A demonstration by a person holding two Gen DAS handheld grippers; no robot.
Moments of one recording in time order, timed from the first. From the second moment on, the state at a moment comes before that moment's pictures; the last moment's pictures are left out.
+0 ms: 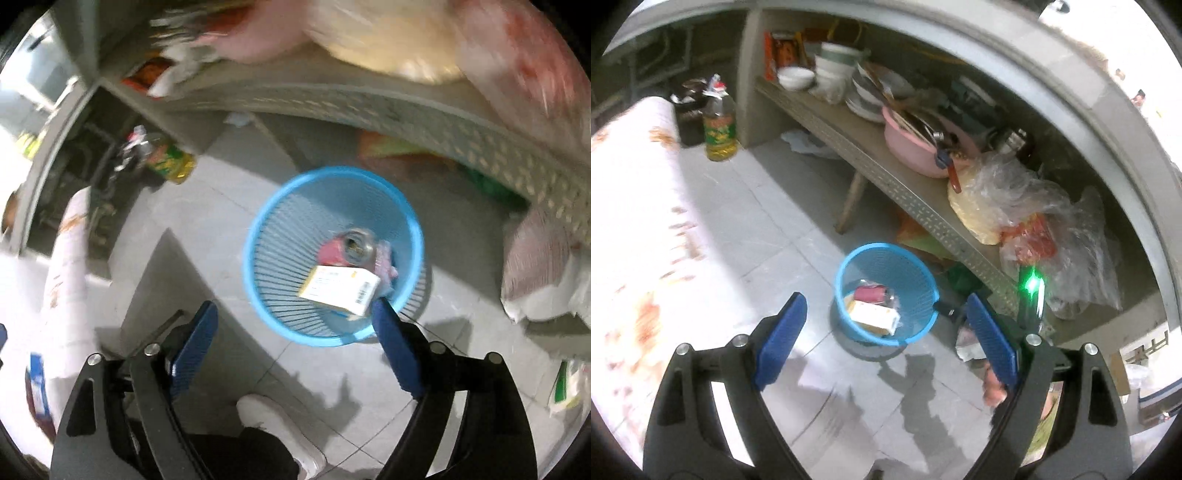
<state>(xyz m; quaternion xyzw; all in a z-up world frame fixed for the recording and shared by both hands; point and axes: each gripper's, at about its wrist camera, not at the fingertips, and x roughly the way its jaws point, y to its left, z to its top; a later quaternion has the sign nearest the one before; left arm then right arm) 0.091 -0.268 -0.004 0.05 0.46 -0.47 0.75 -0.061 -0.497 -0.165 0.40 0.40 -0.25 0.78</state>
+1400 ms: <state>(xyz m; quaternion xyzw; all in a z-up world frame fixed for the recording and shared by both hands) 0.095 0.187 -0.064 -0.25 0.45 -0.14 0.84 0.157 -0.043 -0.049 0.12 0.51 0.28 0.80</state>
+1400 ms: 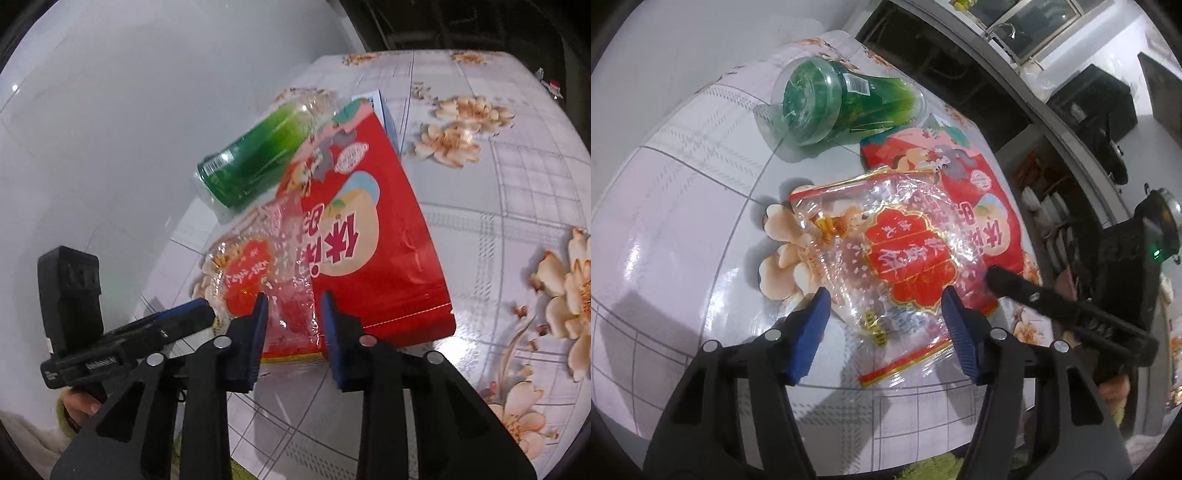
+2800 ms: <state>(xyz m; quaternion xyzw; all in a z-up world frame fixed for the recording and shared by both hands) 0.108 0.185 -0.061 -0.19 0.42 -0.10 0.88 0.175 -0.087 -0.023 0.16 0.45 0.27 0.84</state>
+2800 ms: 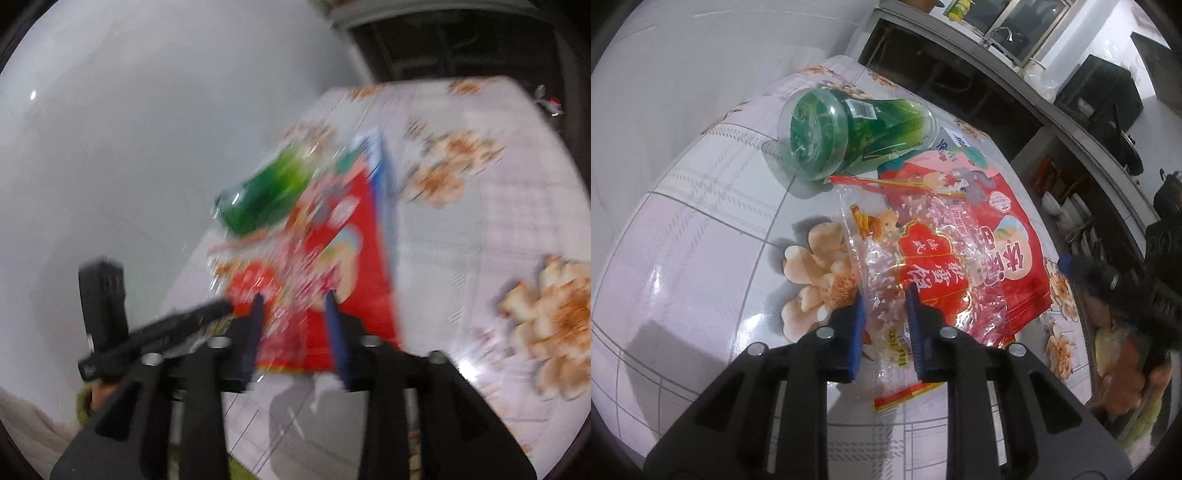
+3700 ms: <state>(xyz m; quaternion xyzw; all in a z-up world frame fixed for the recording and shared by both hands) 0.113 0.175 -0.065 -0.16 0.44 -0.09 0.88 0.205 -0.089 -0.065 0.27 0.50 0.33 0.75</state>
